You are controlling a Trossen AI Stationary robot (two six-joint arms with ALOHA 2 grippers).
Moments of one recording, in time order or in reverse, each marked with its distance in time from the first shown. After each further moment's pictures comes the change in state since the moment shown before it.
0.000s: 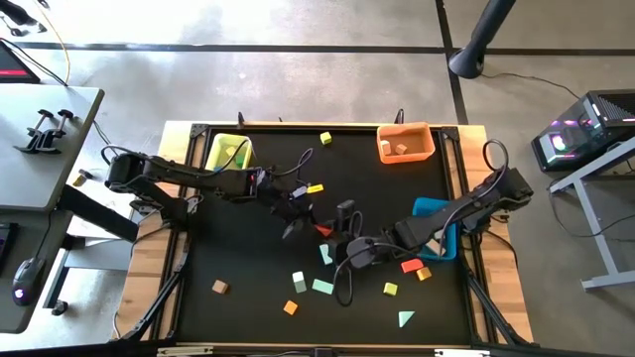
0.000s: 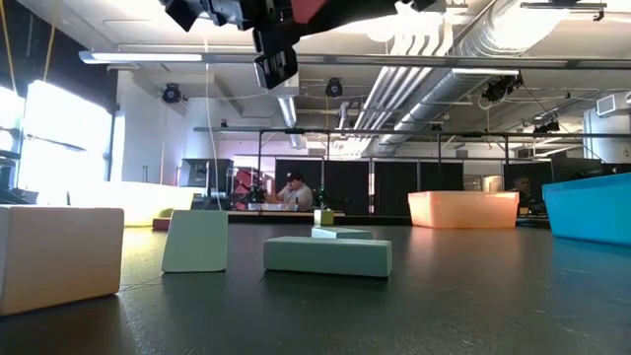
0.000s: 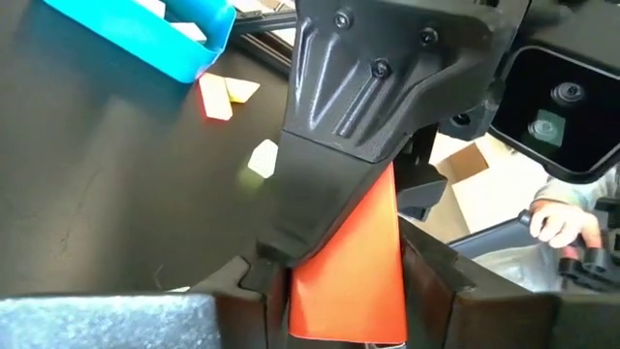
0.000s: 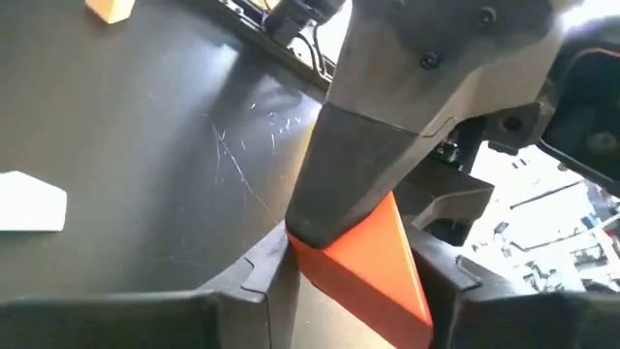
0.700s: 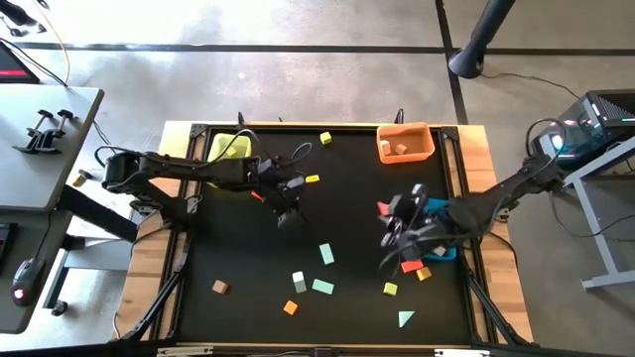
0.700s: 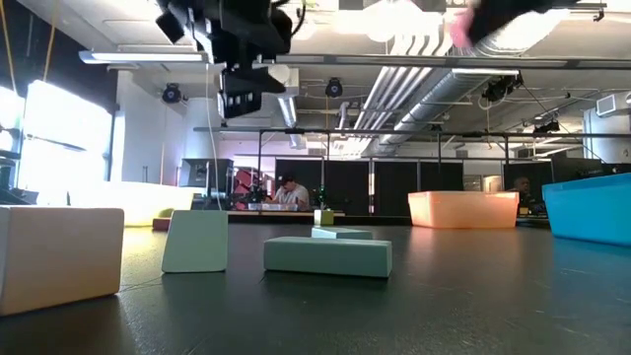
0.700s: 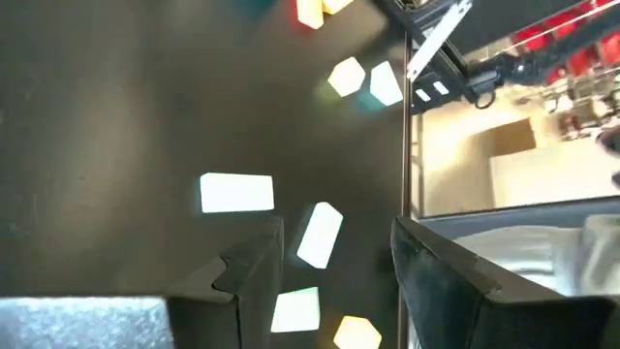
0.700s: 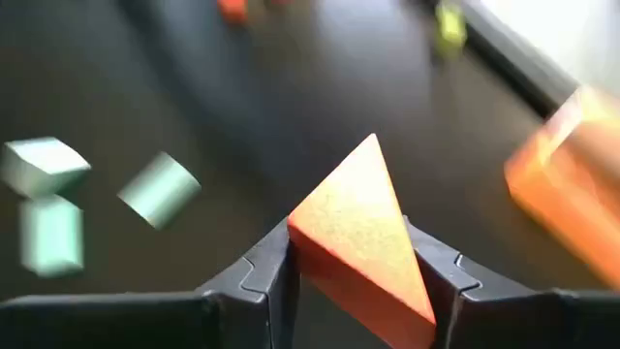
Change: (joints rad) left arm 0.079 -0.041 -0.004 -0.329 0.062 0.020; right arm 0.041 -0.362 -0.011 -0.976 -0.041 1.268
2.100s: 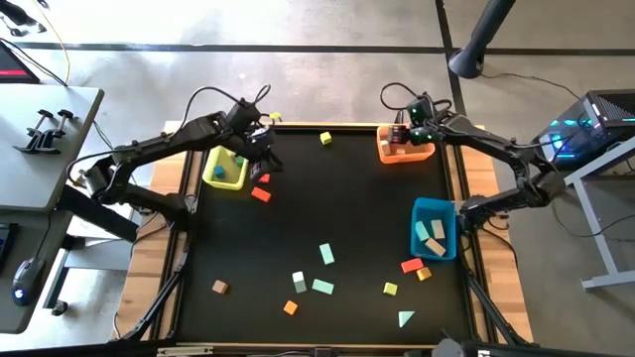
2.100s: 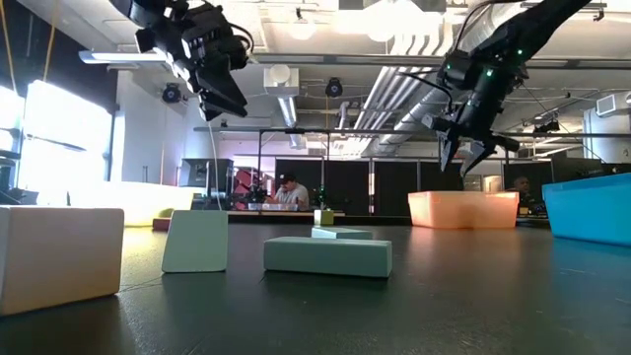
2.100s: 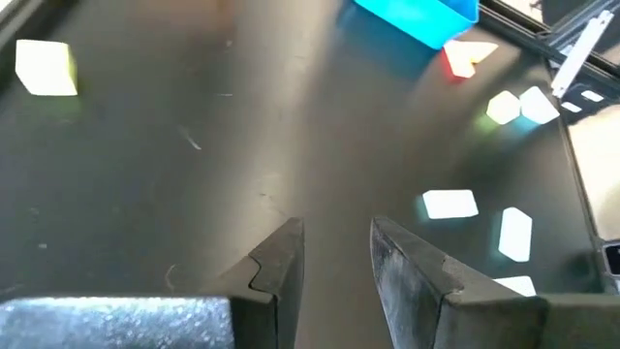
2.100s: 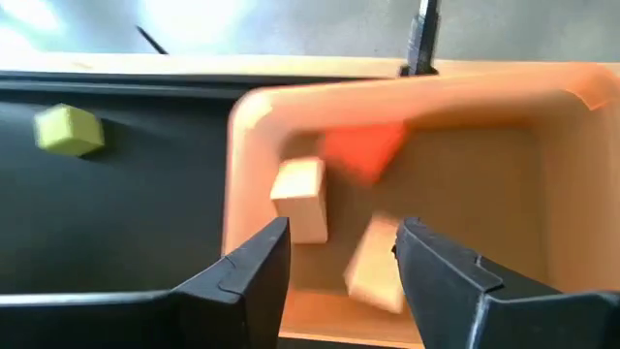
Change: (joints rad) left arm 0.534 -0.163 0.001 -0.314 0.038 0.668; right arm -1.356 0.031 -0.330 0.587 -0.593 -0.359
